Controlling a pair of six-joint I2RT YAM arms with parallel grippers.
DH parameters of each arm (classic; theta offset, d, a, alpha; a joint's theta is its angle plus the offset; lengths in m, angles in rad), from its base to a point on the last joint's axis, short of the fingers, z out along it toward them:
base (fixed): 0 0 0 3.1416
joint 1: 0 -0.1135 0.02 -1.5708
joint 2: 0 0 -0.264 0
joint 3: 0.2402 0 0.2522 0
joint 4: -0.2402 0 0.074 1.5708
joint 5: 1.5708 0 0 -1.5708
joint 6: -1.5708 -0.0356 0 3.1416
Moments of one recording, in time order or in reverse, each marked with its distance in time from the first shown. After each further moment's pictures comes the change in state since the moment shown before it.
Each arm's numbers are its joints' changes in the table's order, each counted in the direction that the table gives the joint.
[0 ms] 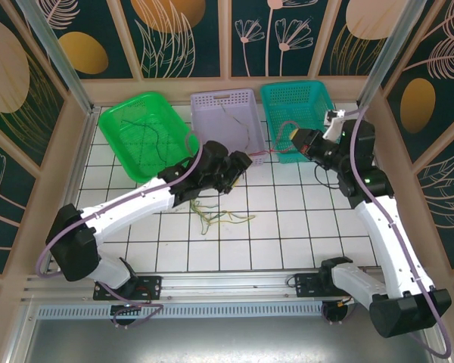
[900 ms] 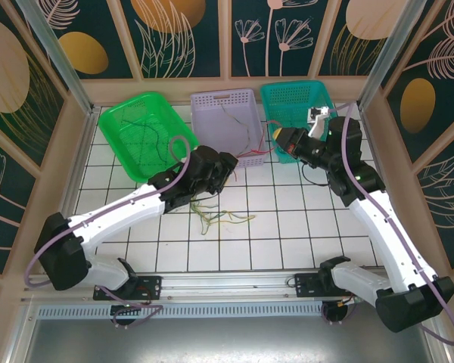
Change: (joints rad) left arm -0.001 0.055 -0.014 -0.055 -0.156 -0.032; right arm -0.114 -0.045 0.035 0.047 -0.016 -0.068
